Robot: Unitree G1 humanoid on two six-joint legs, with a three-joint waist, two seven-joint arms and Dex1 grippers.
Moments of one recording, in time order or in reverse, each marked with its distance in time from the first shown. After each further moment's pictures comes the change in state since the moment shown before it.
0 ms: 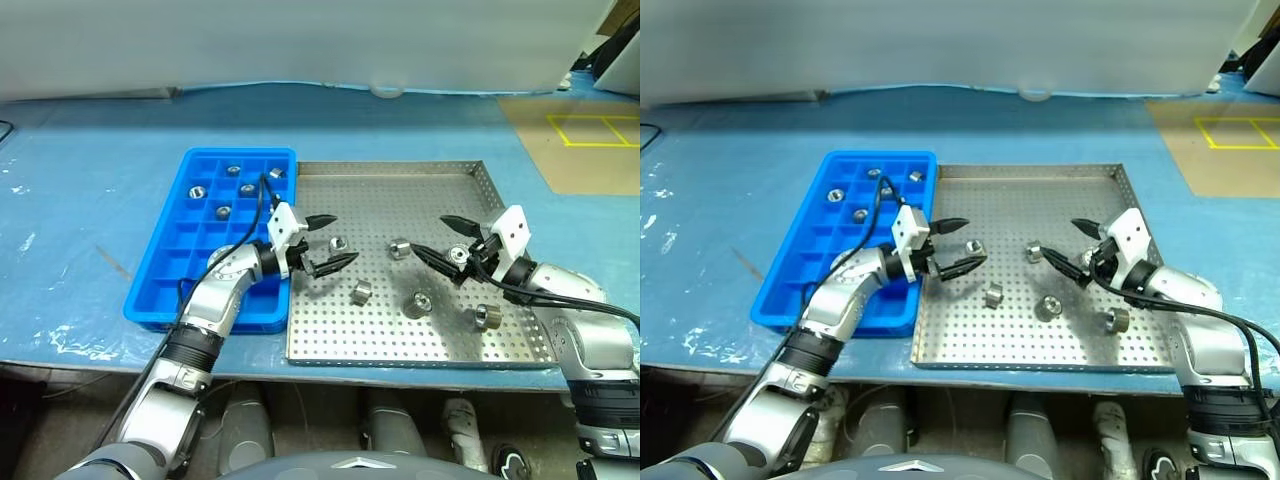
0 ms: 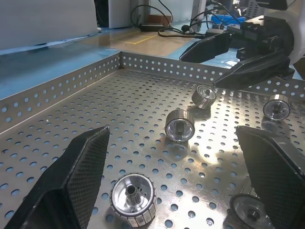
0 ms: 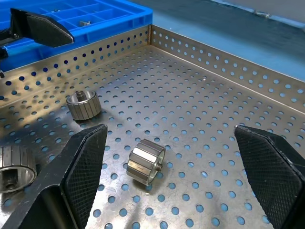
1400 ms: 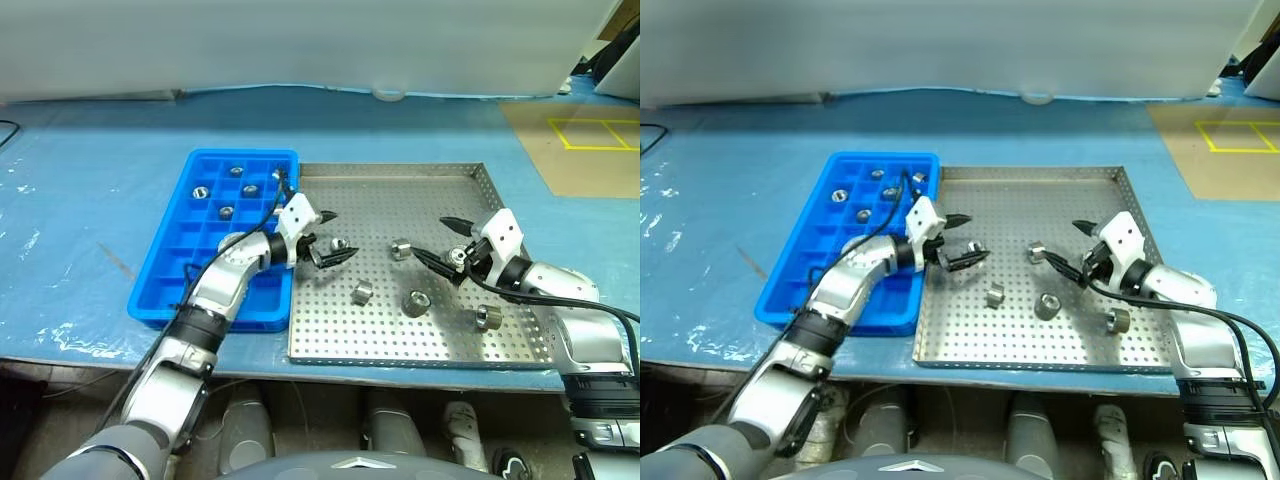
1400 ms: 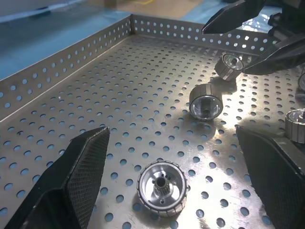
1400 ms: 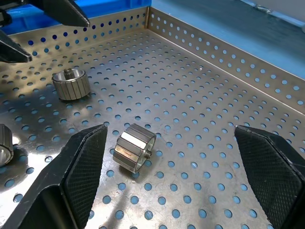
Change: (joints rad) left arm -0.194 0.007 -0.061 0.116 0.113 0.172 0.055; right arm -0.025 0.000 0.032 0.086 -0.097 -0.079 0.011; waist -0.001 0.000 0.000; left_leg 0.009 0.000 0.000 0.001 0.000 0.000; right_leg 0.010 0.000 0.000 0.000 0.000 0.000
